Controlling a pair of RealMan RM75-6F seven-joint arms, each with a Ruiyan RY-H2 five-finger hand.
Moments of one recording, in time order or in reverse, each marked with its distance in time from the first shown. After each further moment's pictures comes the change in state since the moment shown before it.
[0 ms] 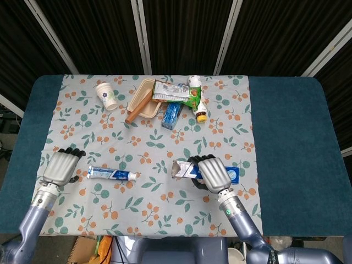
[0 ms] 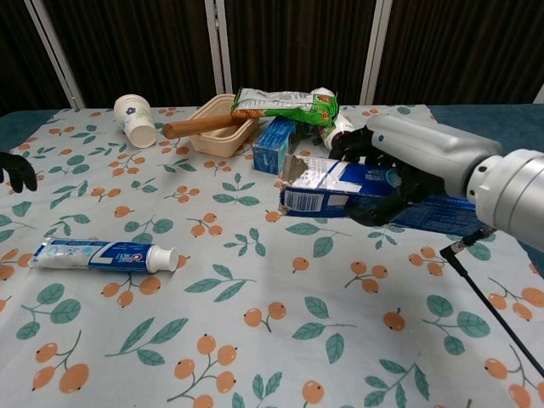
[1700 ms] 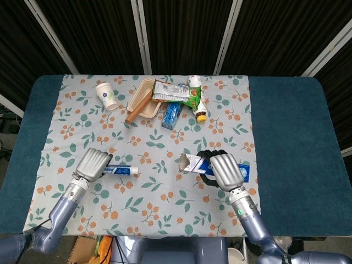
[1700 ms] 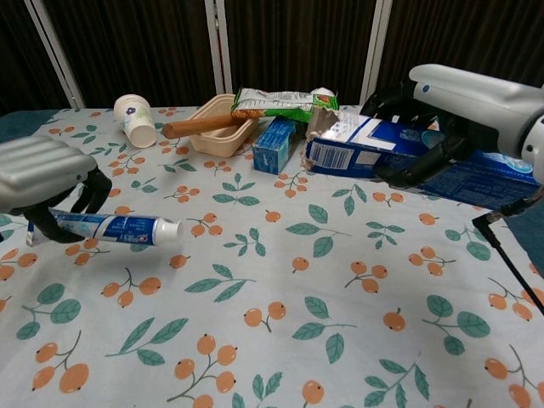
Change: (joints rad) left arm -0.170 -0.120 0.037 0.059 0.054 0.014 0.058; right arm -0.017 0.117 -0.006 -0.119 -0.019 0.087 0.065
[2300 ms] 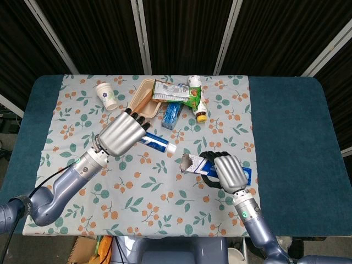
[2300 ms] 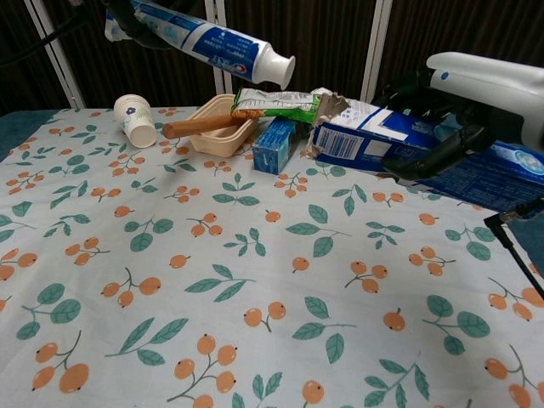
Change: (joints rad) left arm -0.294 0.272 -0.215 -0.288 0.121 -0.110 0.137; right arm -0.019 0.036 -0.006 -0.059 0.009 0.018 0.052
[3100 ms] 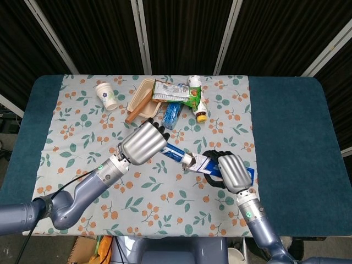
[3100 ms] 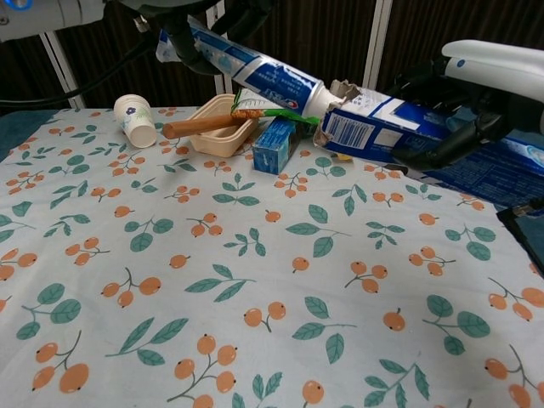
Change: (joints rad) left arm -0.102 -0.115 0.038 -0.018 -0.116 0.015 0.198; right arm -0.010 0.034 0.000 -0.027 -0.004 0.009 0.038
